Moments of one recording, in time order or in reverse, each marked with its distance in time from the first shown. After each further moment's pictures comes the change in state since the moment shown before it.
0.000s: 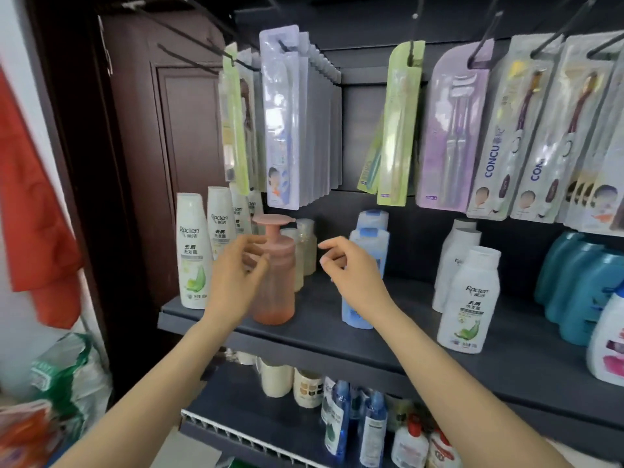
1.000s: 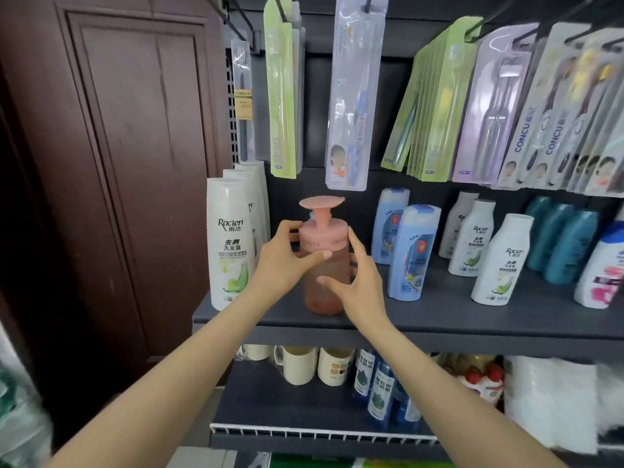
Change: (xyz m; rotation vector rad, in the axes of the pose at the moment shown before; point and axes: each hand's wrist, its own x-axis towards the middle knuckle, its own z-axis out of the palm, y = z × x) left_hand 0.050 -0.073 -0.024 -0.276 -0.497 -0.071; right_hand -0.003 0.004 0.136 0.013 0.346 0.158
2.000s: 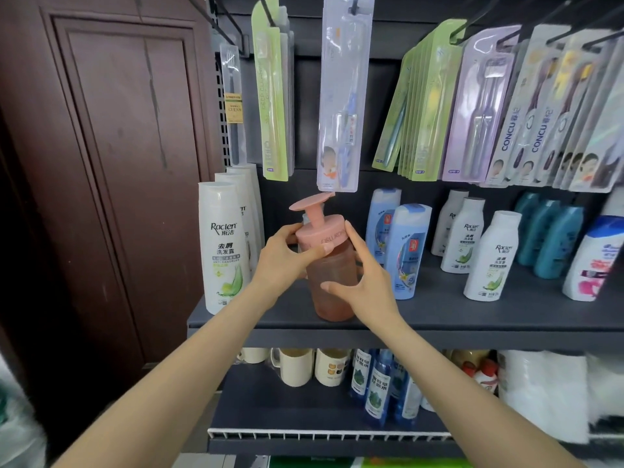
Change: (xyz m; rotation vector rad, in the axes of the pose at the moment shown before) left_hand 0.003 0.004 0.009 -0.212 -0.046 -0.124; right_hand -0.007 -0.010 -0.024 -0.095 -0.057 -0.039
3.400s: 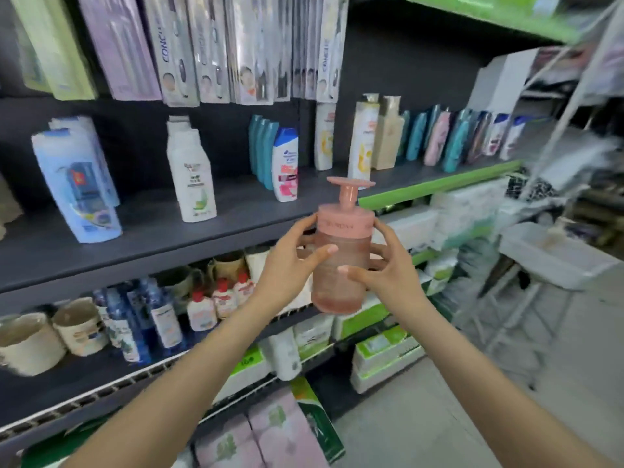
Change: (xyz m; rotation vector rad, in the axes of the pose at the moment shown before) left_hand -0.194 0.104 0.399 -0.249 -0.617 0.211; right_hand -0.253 0.082 -0.397 -0.020 0.406 0.400
